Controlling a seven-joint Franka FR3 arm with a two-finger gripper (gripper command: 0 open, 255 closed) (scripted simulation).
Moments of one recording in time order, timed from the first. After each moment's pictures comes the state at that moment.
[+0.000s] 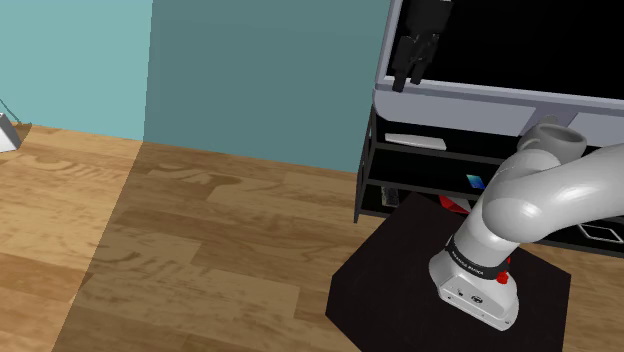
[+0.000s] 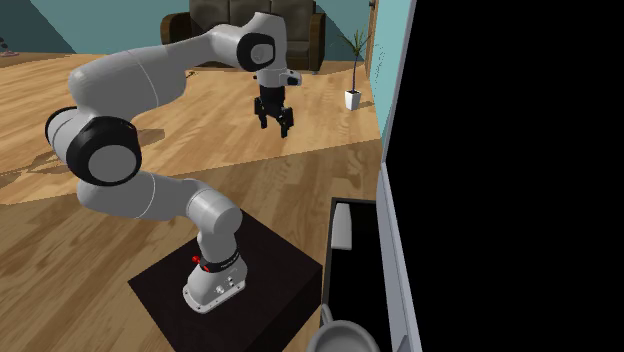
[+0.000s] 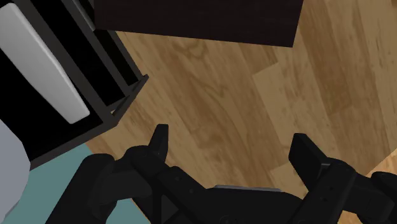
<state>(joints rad) 0.01 -0.80 -0.03 -2.29 0.04 1.48 -0.03</state>
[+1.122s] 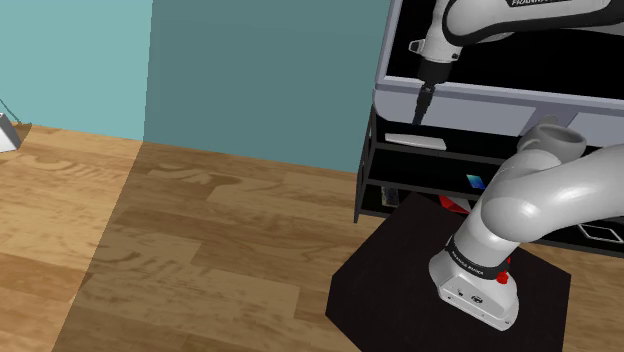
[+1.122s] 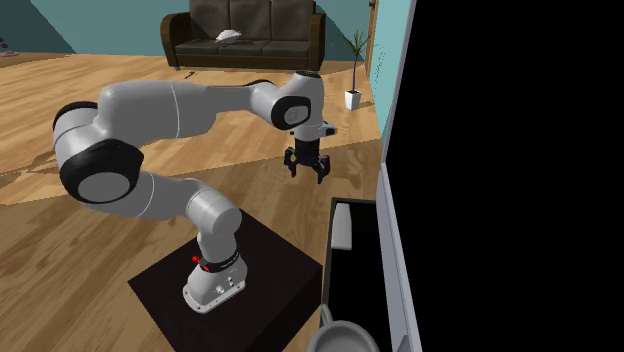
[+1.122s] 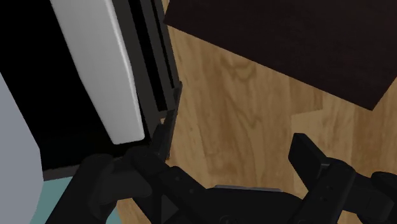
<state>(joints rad) -0.01 -0.80 -0.36 -2.57 -0.24 1.78 -0.52</state>
